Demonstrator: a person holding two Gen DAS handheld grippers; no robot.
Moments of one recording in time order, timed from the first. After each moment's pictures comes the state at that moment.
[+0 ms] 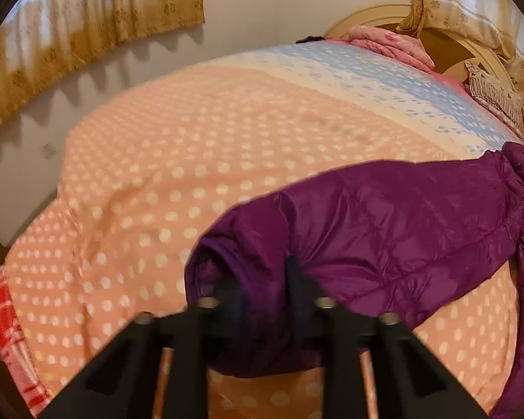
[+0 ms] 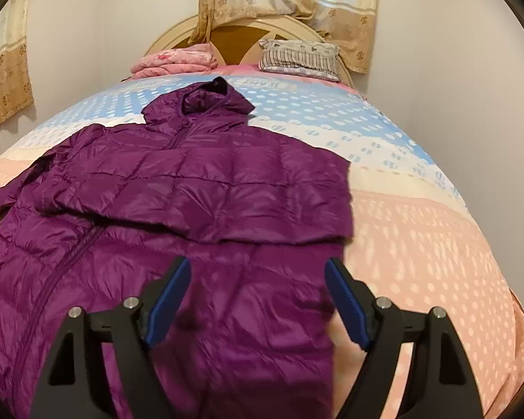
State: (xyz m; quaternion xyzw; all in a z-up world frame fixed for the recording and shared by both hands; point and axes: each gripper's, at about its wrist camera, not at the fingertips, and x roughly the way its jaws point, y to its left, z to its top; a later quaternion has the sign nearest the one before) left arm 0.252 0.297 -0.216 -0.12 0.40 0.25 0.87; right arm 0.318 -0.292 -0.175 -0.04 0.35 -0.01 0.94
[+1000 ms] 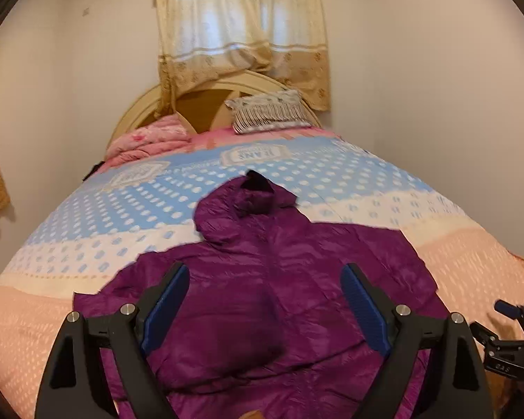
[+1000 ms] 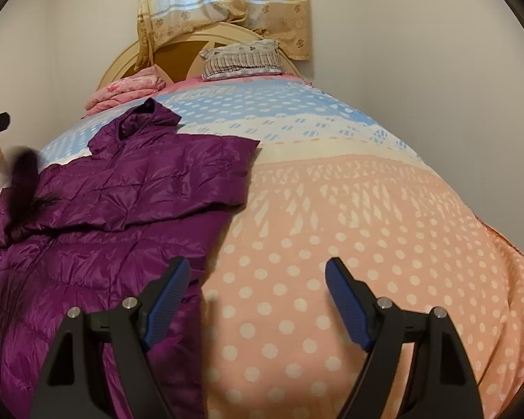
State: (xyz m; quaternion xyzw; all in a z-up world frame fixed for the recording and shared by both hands) left arm 0.341 -0.132 -0.080 0.06 0.25 -0.11 0.96; right arm 0.276 -0.375 -0.178 0.05 0.33 -0.06 0.94
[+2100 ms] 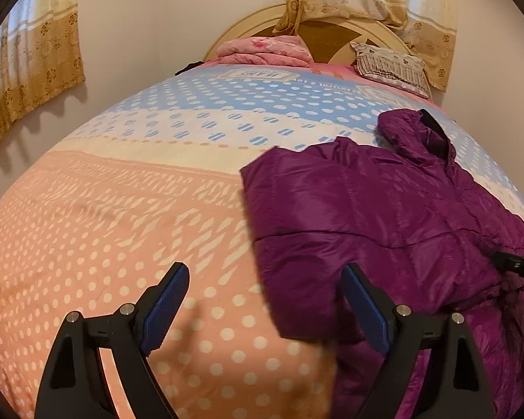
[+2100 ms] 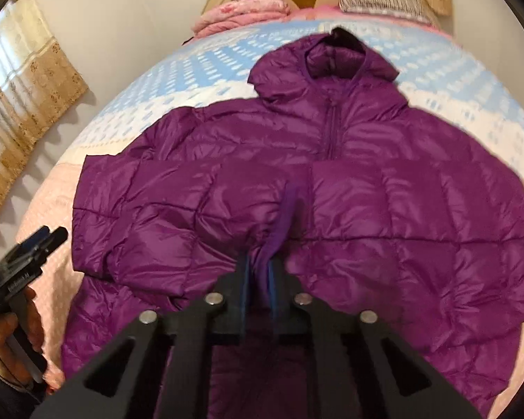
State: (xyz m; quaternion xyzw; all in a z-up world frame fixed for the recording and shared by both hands) left arm 0.353 0.116 -0.183 -0.05 0.37 0.07 0.93; right arm 0.426 -0.167 -0.168 0.03 0.45 0.17 0.87
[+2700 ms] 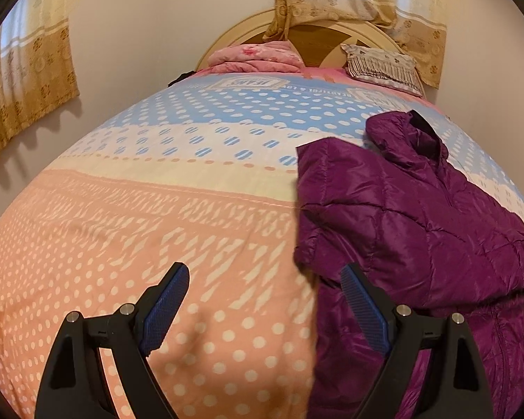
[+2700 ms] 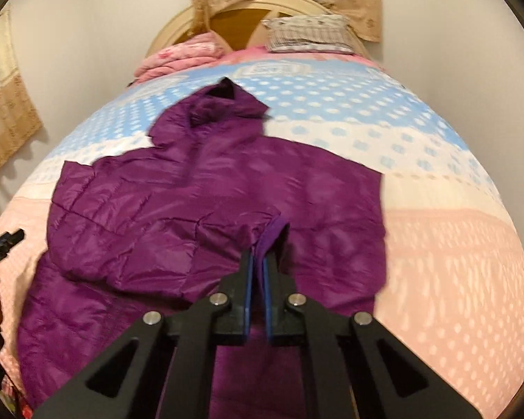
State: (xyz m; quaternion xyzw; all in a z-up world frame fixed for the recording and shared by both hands) left arm 0.363 0.090 -0.168 -0.03 0.36 0.06 0.93; right arm 0.382 -0.298 -0.152 0.04 0.41 0.04 0.91
